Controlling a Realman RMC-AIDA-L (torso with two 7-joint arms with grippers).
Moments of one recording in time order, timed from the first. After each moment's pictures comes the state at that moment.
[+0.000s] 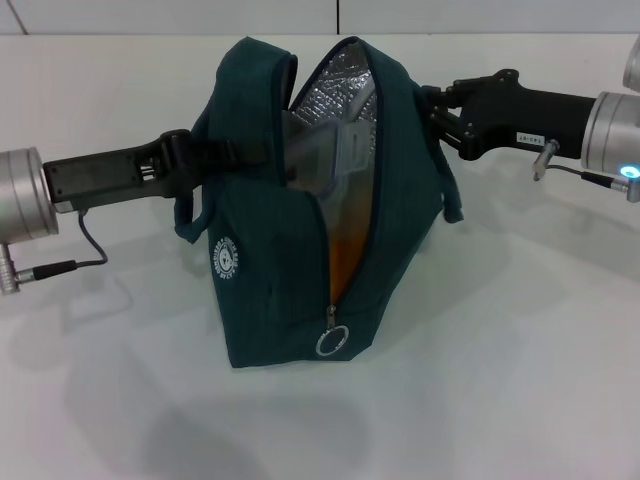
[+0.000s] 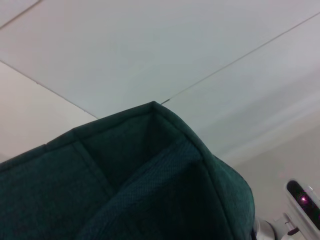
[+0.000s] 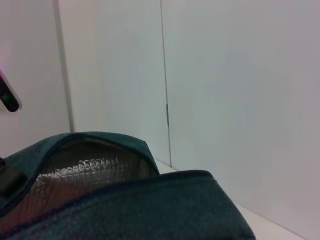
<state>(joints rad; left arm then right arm) -0.48 -2.07 0.74 0.72 1.79 1.65 -2.24 0.65 2.02 -1.28 -0.59 -1.36 -1.05 1.24</state>
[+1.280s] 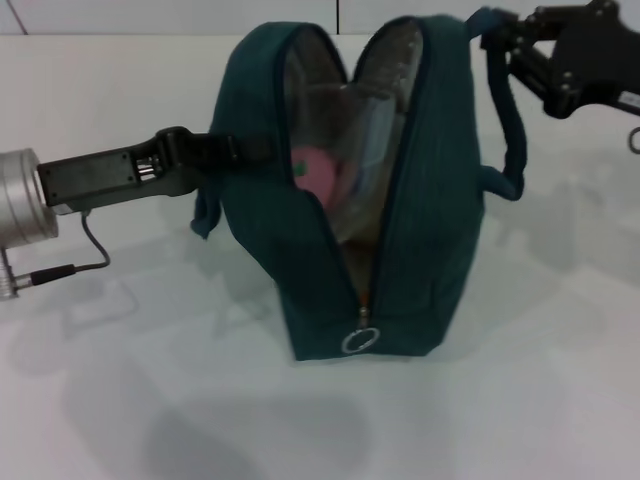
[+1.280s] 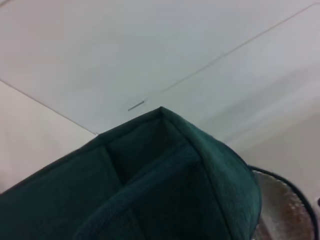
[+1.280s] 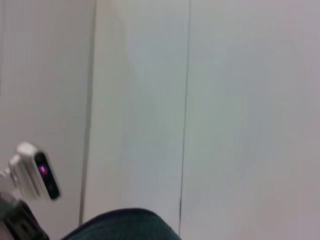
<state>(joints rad) -0.47 -2.07 0.74 0.72 1.73 1.71 -2.23 0.39 2.02 -1.22 -0.99 -1.27 -1.27 1.24</state>
